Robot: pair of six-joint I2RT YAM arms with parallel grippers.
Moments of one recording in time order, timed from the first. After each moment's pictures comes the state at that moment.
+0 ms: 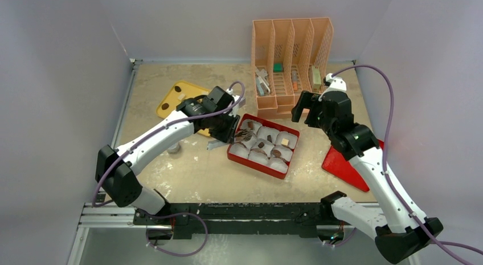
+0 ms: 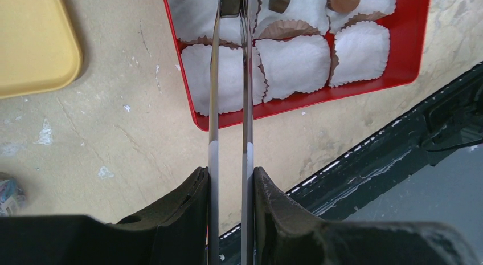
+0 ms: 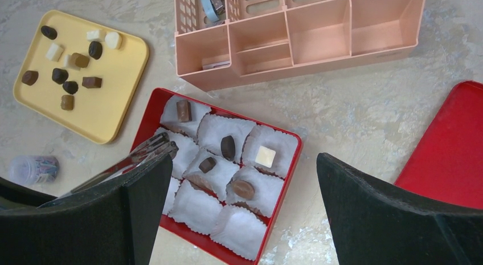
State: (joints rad) left arm -0.72 1.49 1.36 -0.90 0.14 -0.29; right arm 0.41 0.97 1.11 -0.67 0.25 0.46
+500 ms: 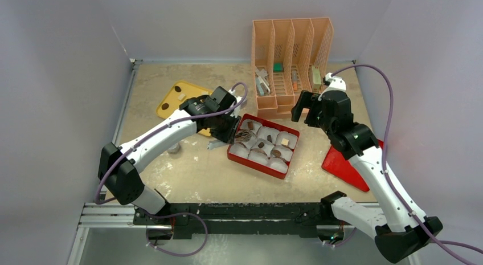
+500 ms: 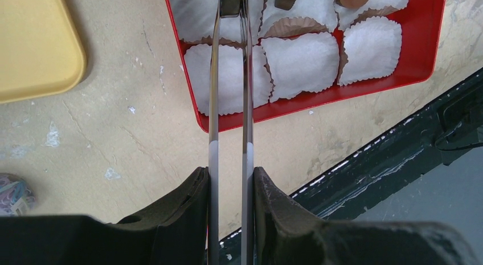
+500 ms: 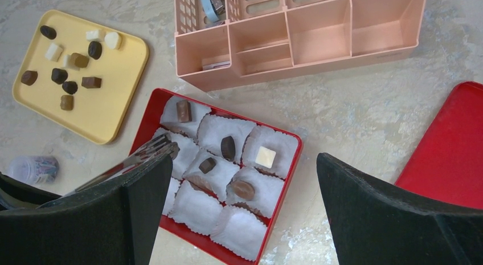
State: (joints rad) left arm -0.73 1.53 1.37 -0.92 0.12 -0.26; right arm 0.41 0.98 1.11 -0.67 0.25 0.46
